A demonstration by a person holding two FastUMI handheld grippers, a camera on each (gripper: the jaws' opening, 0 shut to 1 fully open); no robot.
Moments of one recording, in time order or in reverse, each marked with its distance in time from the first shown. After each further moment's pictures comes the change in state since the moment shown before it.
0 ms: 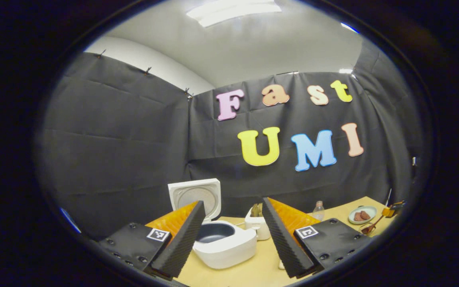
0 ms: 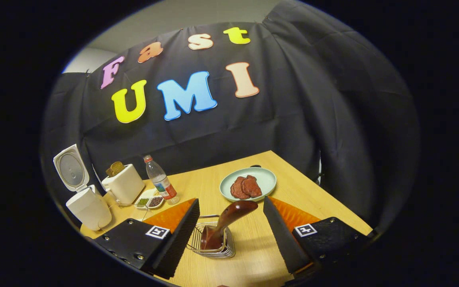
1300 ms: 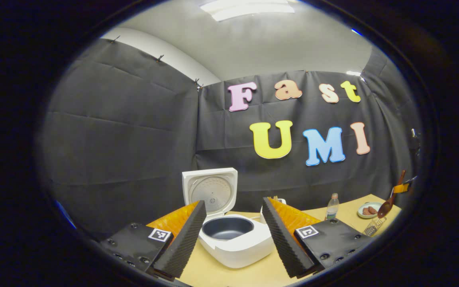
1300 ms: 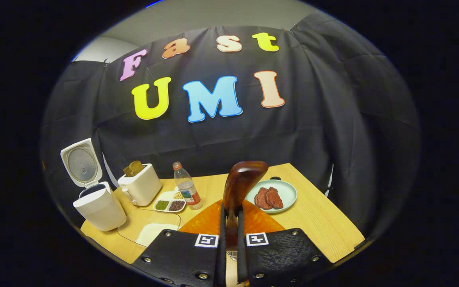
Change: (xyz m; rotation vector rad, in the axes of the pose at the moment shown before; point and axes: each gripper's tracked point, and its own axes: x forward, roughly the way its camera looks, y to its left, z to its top) left arm 0.029 0.087 -0.049 -0.081 0.030 -0.022; right arm -0.036 0.114 0.072 -0.128 -0.074 0.071
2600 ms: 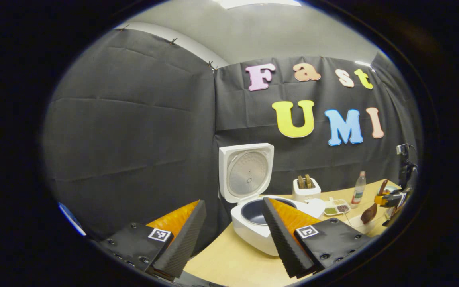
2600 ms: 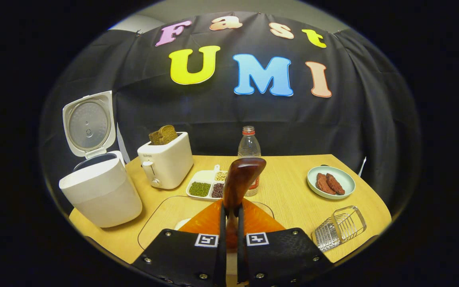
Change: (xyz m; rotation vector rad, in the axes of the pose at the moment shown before) left arm 0.024 0.137 -0.065 0.040 0.121 0.069; right arm 0.082 0.195 -0.127 -0.167 0.118 0.077
